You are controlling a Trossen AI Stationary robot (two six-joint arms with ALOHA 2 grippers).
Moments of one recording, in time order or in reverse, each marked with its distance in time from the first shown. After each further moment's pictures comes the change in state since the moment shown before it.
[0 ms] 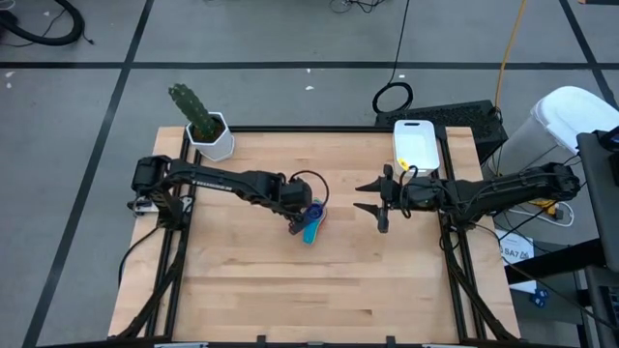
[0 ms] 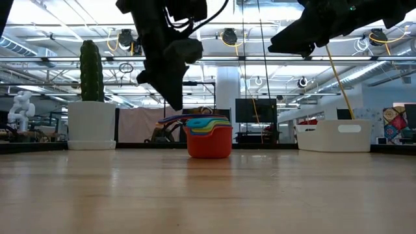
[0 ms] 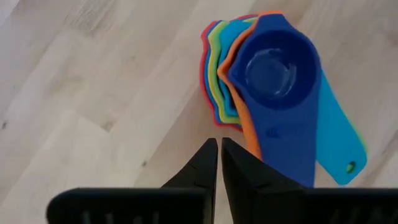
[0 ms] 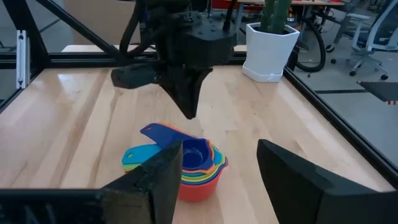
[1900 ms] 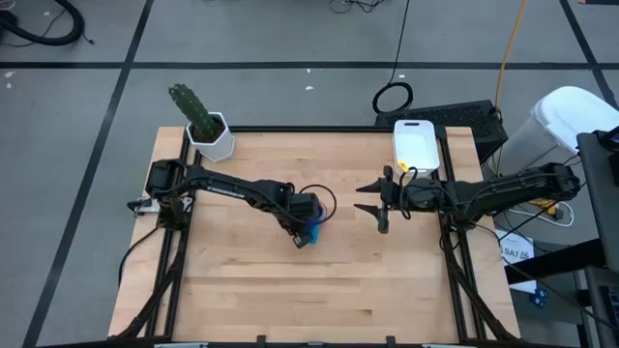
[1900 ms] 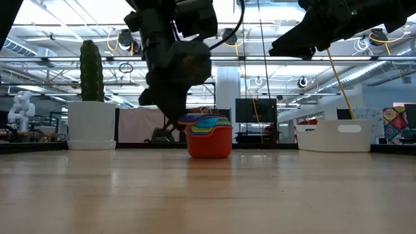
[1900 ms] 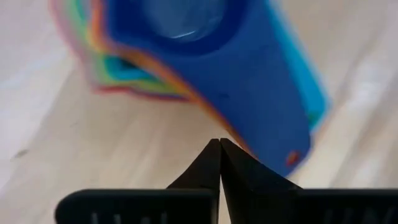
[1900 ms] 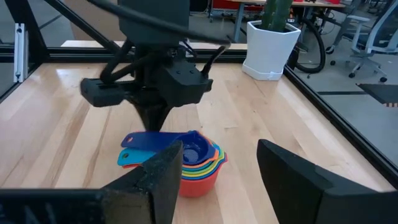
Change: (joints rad) left arm -0.033 0.112 -0.001 0.069 0.281 -0.049; right arm 0.000 0.000 -0.032 0.033 0.000 -0.017
